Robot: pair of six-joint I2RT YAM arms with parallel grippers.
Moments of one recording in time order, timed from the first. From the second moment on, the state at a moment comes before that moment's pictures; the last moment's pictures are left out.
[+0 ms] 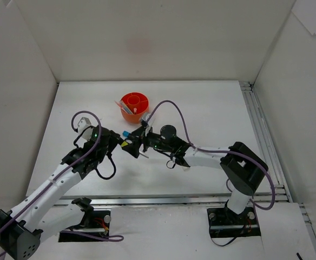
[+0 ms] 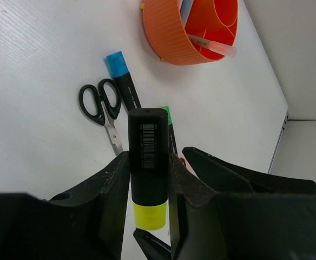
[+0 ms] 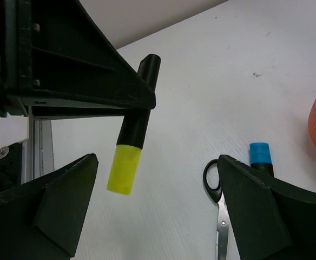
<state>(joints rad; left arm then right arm) -0.55 0.95 0.82 -0.51 -0.42 -1.25 0.86 1.70 0.87 0.78 -0.36 0.19</state>
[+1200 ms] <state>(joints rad) -0.64 0.92 0.82 -0.42 -0.44 -0.93 0.69 1.70 0.92 0.75 -0.51 0.17</state>
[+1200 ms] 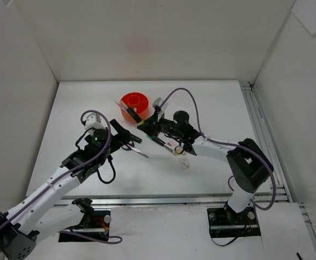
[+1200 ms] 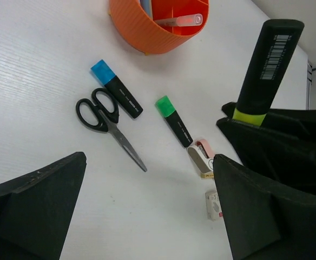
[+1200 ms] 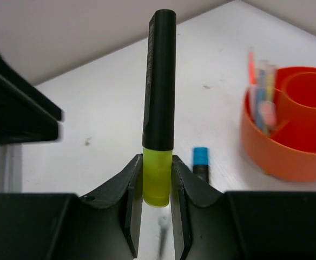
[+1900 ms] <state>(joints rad) -0.23 1.09 0.91 -0.61 -0.07 -0.68 0.69 1.65 1.44 -0.32 0.17 -1.29</state>
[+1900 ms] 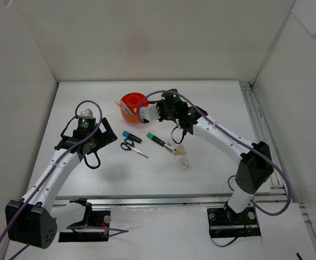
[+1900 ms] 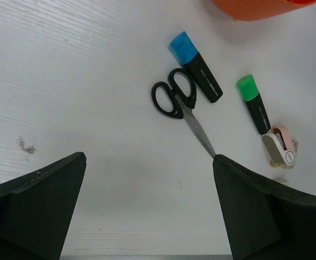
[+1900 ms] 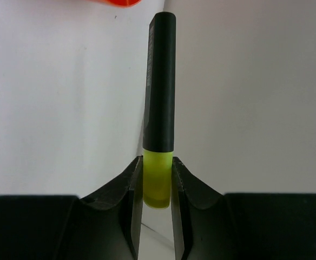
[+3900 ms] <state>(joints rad) -0.11 1.14 0.82 -0.58 0.11 -0.54 0.76 2.24 1.83 -0.22 0.34 -1.94</state>
